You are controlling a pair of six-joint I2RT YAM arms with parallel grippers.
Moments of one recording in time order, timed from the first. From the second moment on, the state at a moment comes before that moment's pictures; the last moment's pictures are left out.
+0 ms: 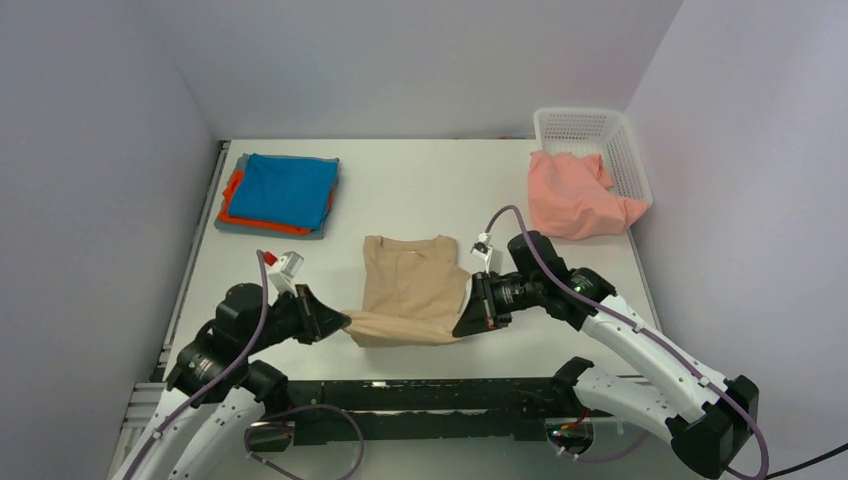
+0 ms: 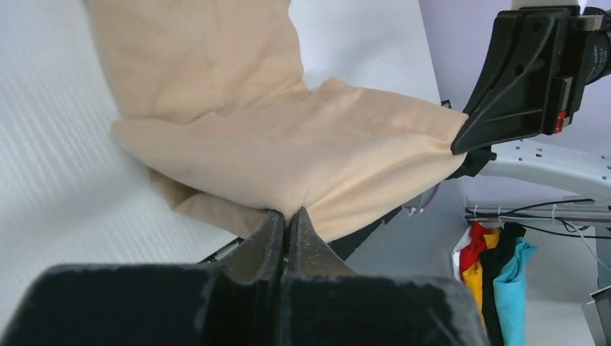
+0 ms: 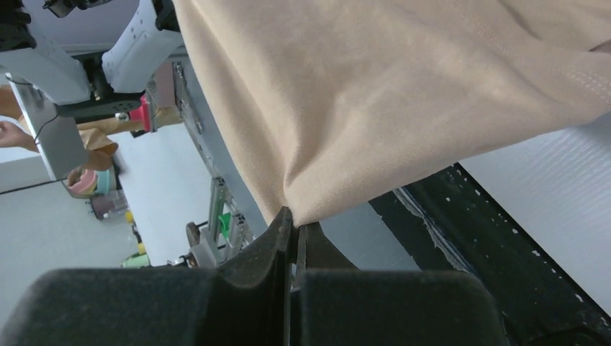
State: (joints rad) left arm -0.50 0.29 0.58 -0.72 0.35 -0.72; right arm 0.67 0.91 0.78 -0.67 -0.73 0.67
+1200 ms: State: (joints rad) left arm -0.21 1.08 0.68 -0.03 0.52 -0.71; right arm 0.31 1.22 0.91 -0.29 -0.74 0.76
